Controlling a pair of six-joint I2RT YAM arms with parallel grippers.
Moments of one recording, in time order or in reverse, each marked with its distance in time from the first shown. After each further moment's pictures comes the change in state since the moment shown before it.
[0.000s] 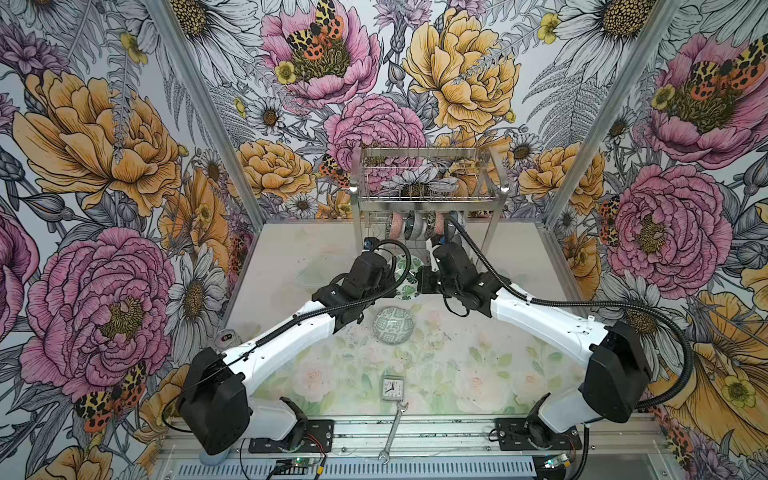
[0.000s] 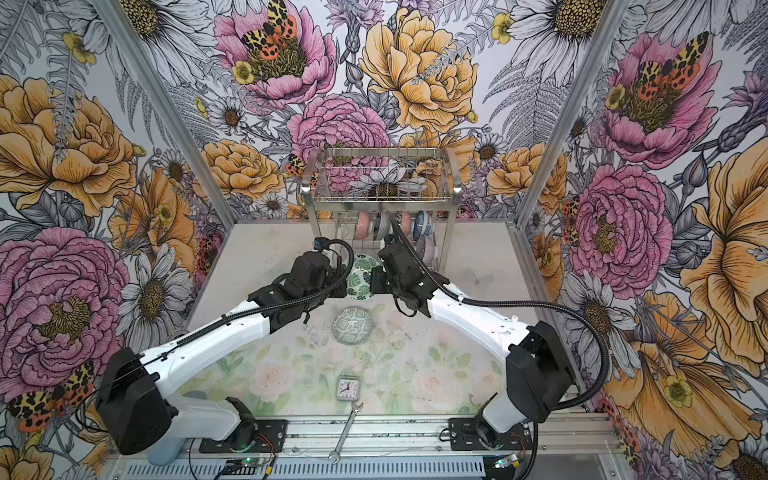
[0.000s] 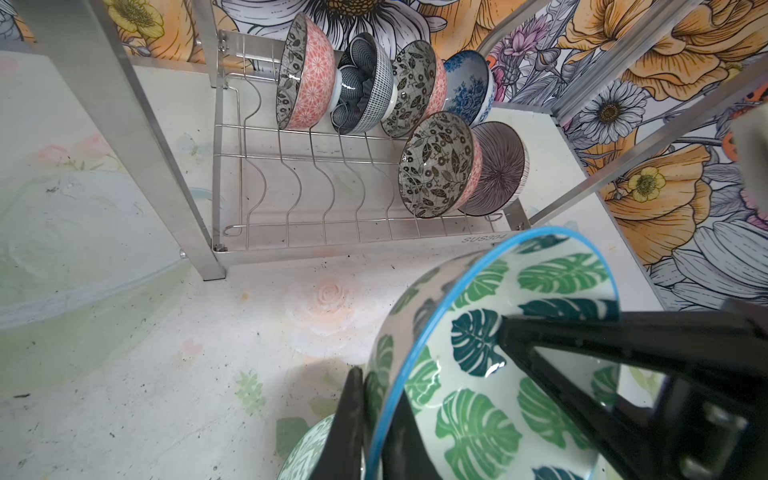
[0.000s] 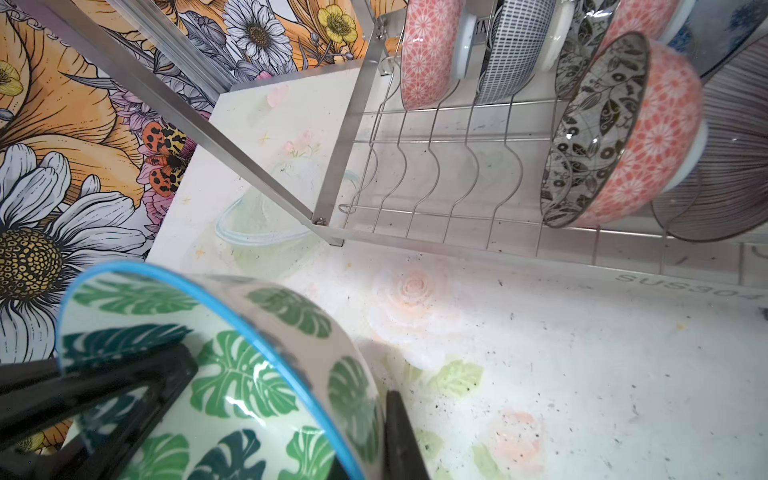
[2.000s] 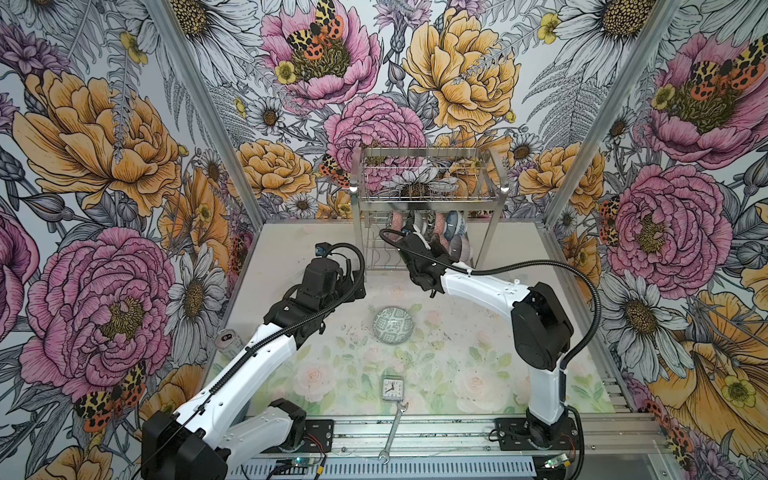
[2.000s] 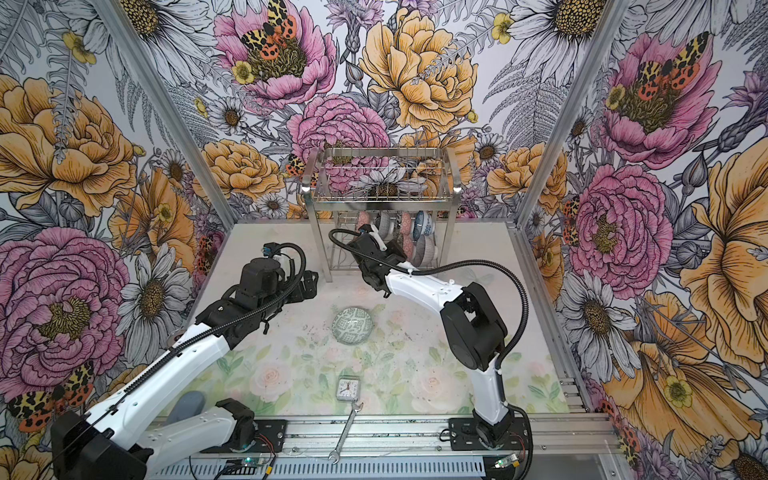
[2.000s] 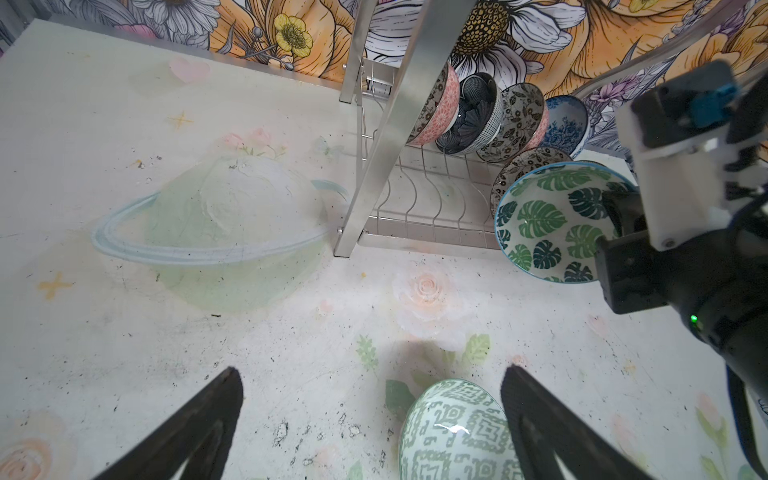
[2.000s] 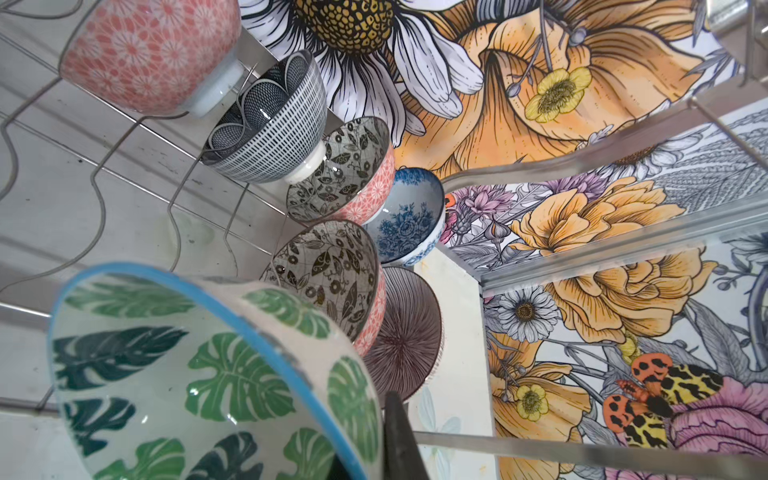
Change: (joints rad) left arm 0.235 -0.290 -0.144 -0.152 0.025 0.038; right arm 0.024 0.468 0.394 -0.041 0.886 -0.771
